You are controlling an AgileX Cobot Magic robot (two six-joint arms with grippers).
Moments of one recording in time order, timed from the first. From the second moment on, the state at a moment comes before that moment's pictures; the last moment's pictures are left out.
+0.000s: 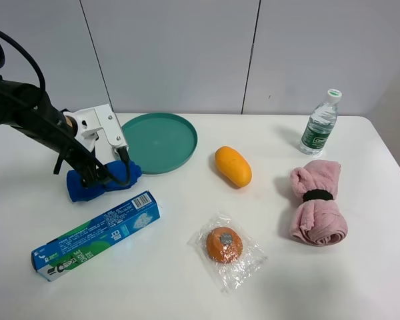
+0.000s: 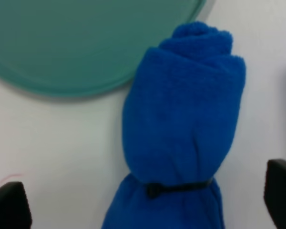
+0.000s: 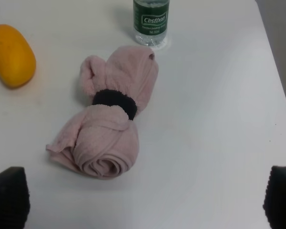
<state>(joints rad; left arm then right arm) -0.28 1.73 -0.94 -0.06 0.36 0.84 0.02 0.00 -0.48 -0.02 1.07 -0.05</state>
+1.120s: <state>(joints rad) -0.23 1.95 -0.95 -0.06 0.26 0.84 0.02 0.00 -0.48 -0.02 1.07 -0.05</state>
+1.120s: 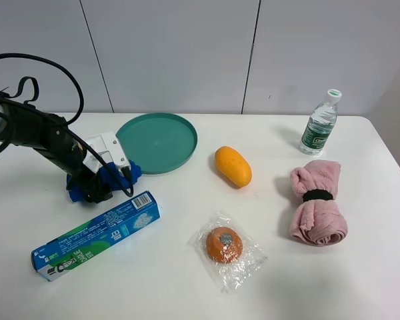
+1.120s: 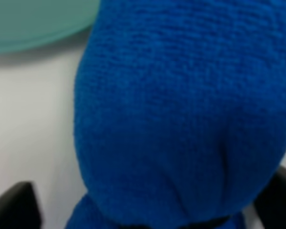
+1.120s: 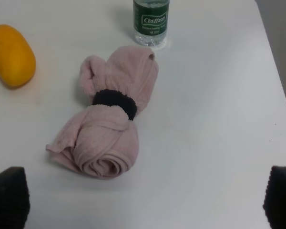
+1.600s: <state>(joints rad) -0.23 1.89 -0.95 -0.06 0.37 0.77 0.02 0.00 -0.48 -0.02 1.07 -0.05</state>
